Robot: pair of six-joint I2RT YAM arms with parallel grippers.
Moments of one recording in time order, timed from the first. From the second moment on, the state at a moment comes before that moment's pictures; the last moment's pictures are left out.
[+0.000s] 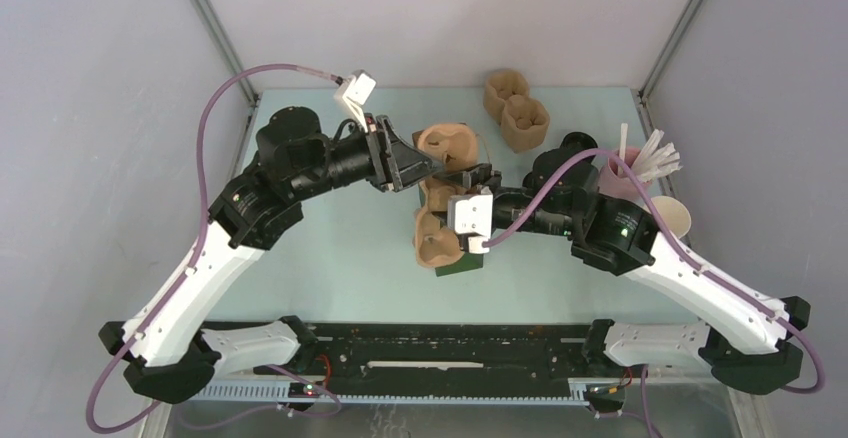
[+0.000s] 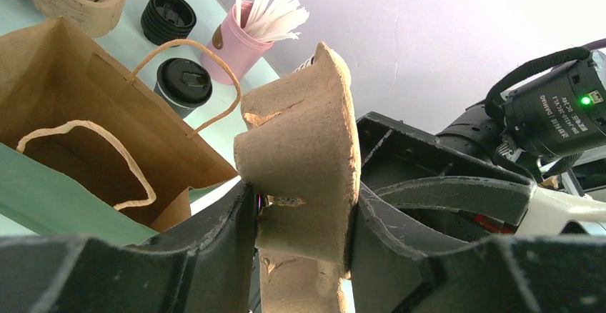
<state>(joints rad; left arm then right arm) -0.75 1.11 1.52 -0.54 0.32 -0.64 1.03 1.09 1.37 -0.45 -0.30 -0.85</state>
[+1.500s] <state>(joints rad) -0.79 1.43 1.68 -0.88 -0.22 -0.51 1.11 0.72 1.28 -0.67 0.18 -0.63</state>
